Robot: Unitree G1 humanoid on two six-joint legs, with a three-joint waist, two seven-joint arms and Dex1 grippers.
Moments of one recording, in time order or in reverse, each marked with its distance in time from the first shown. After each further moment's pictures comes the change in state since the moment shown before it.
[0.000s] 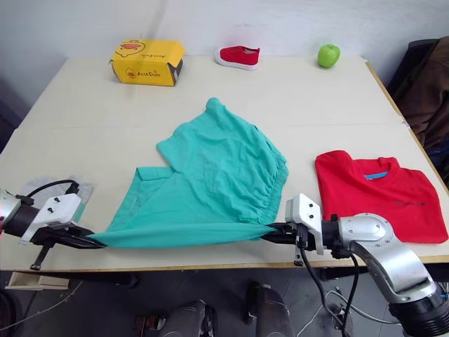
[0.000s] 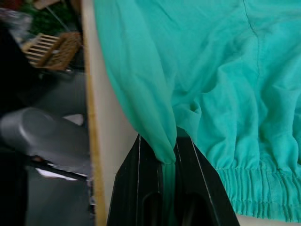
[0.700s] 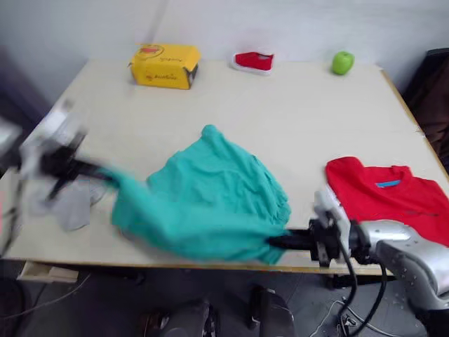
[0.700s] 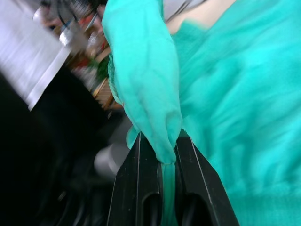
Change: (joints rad) left arm -0.868 -0.270 -0.323 0.434 -0.128 0.109 0.009; right arm 0.037 -0.015 -0.213 0.009 0.406 0.320 -0.060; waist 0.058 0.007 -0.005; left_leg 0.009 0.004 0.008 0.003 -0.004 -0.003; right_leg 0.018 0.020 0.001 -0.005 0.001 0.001
